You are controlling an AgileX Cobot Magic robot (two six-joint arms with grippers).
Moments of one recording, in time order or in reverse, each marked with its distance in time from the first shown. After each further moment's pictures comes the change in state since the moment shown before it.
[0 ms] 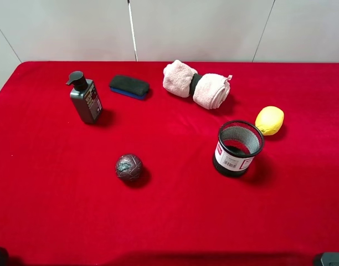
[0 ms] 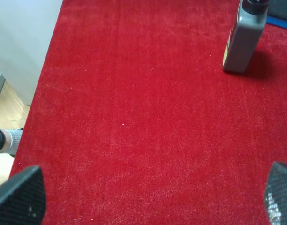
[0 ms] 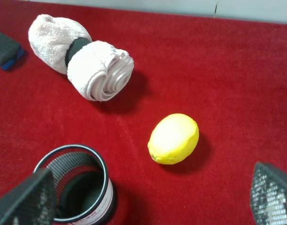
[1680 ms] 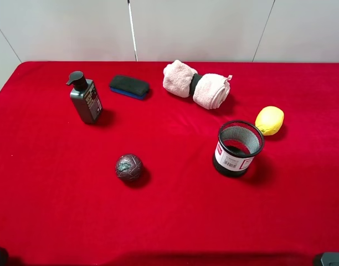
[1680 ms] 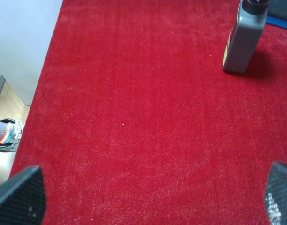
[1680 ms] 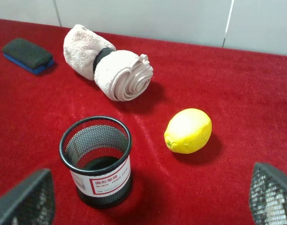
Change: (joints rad) left arm 0.000 0.000 0.000 0.000 0.000 0.000; right arm -0.003 -0.663 0.236 0.026 0.172 -0.003
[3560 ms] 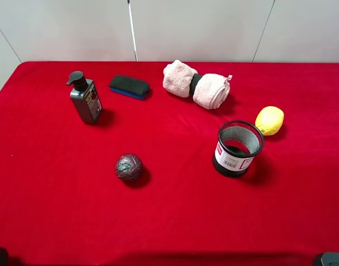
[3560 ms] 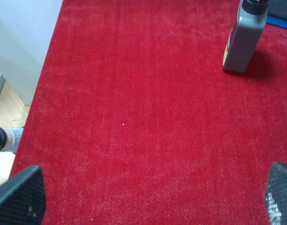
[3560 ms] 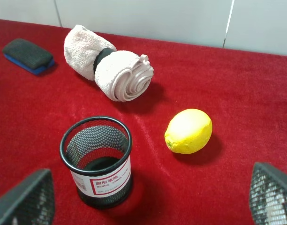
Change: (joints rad) left arm 0.000 0.000 0.000 0.000 0.000 0.000; right arm 0.000 0.000 0.000 0.001 0.000 0.000
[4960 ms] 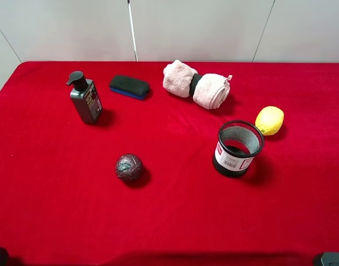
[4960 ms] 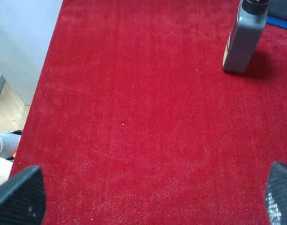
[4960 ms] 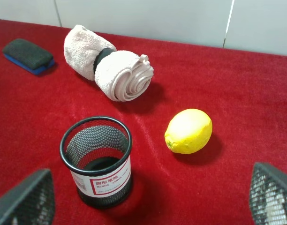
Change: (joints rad) left arm 0.000 0.000 0.000 0.000 0.000 0.000; right arm 0.000 0.000 0.000 0.000 0.000 0.000
